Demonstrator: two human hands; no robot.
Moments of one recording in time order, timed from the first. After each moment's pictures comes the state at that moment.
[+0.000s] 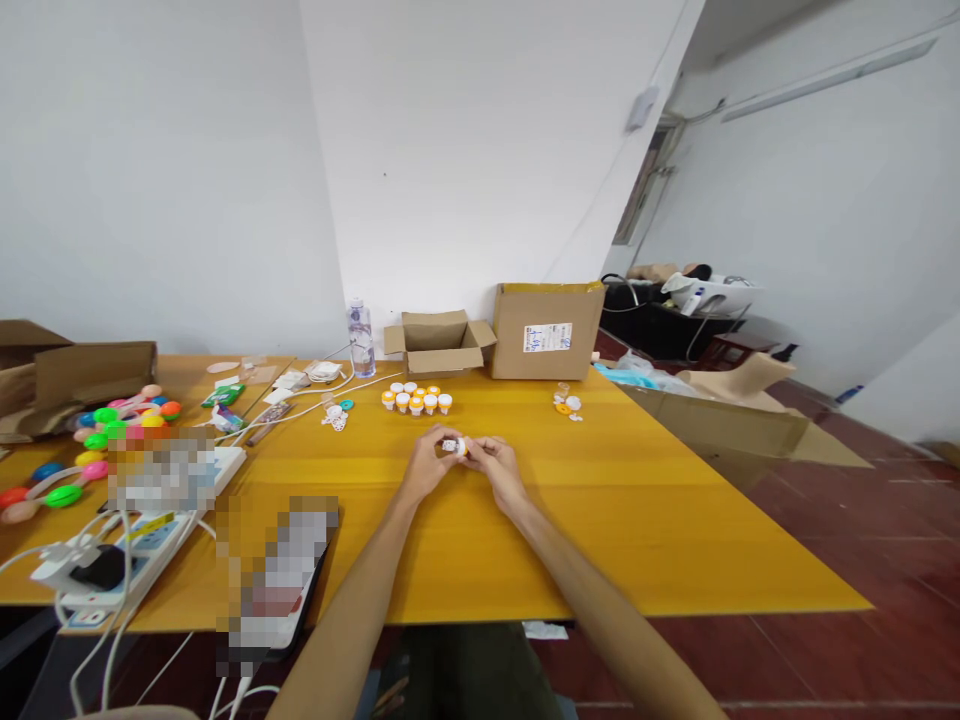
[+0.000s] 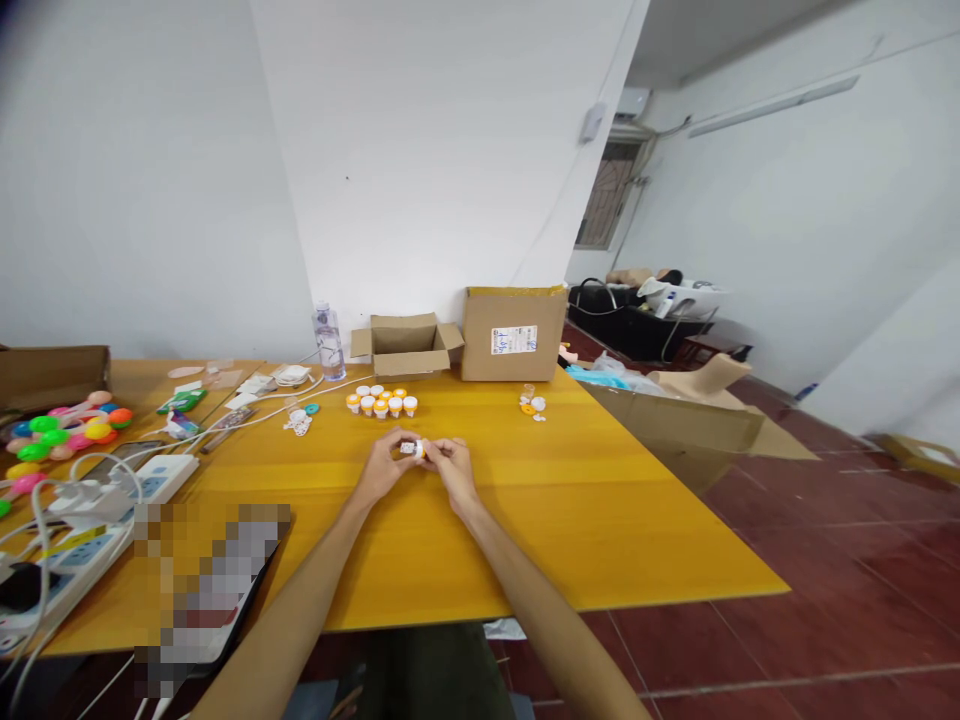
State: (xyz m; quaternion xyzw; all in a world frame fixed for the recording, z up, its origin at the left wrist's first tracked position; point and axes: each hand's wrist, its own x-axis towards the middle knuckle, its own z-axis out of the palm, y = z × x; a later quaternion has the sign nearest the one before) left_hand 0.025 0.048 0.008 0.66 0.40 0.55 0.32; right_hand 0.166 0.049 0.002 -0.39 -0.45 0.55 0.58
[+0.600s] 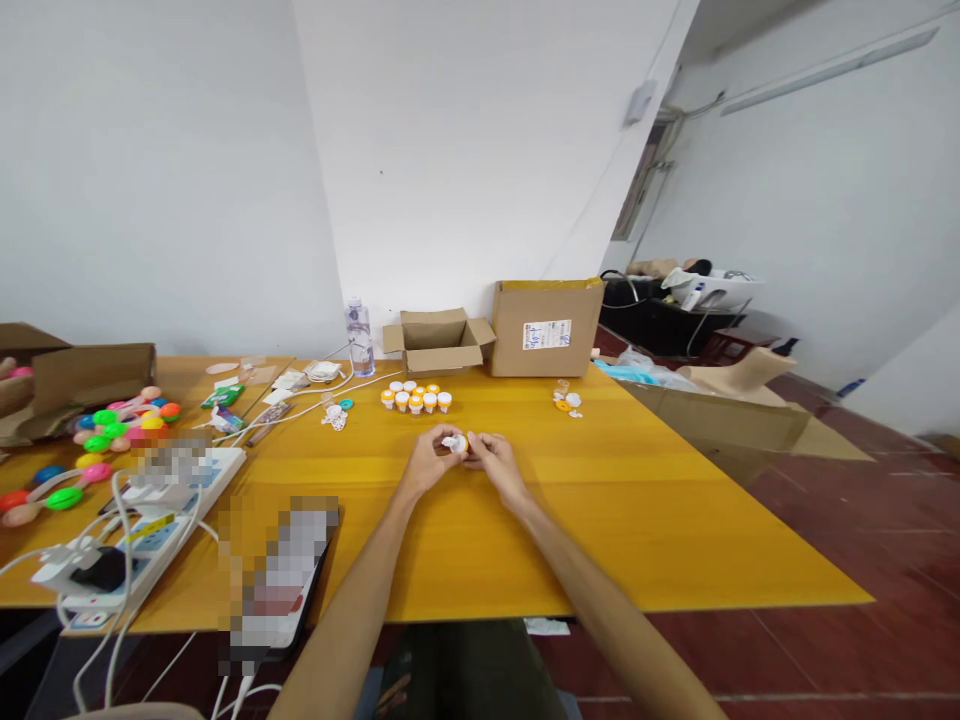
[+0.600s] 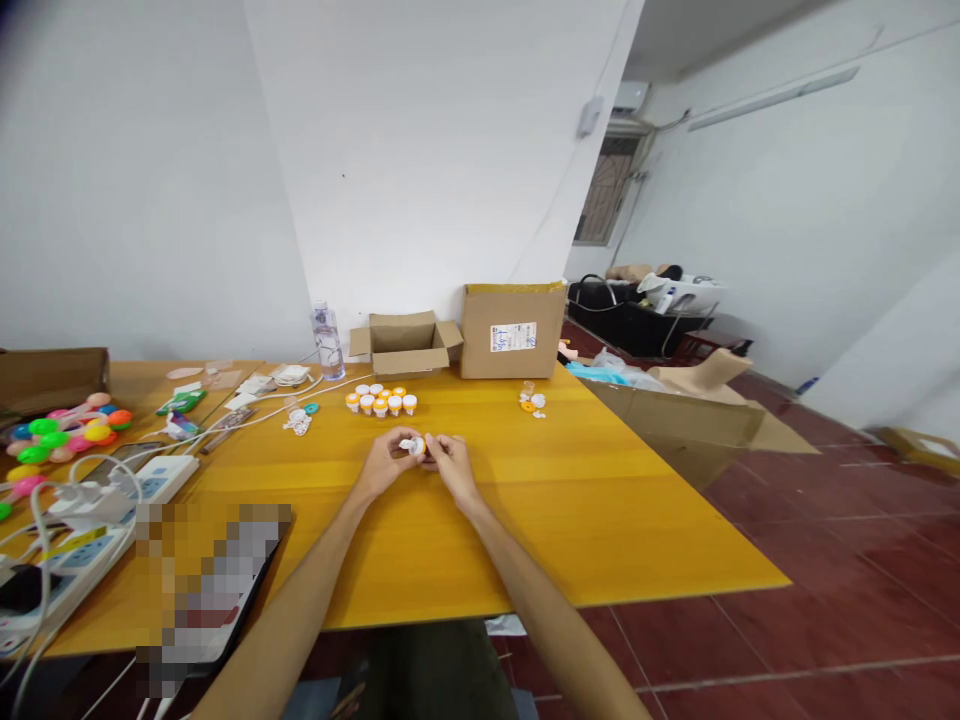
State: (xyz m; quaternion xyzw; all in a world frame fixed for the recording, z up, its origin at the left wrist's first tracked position) left_hand 0.026 0.047 0.014 0.60 0.41 0.54 0.43; right_hand 0.172 0.052 0.004 -0.43 -0.59 0.46 0.51
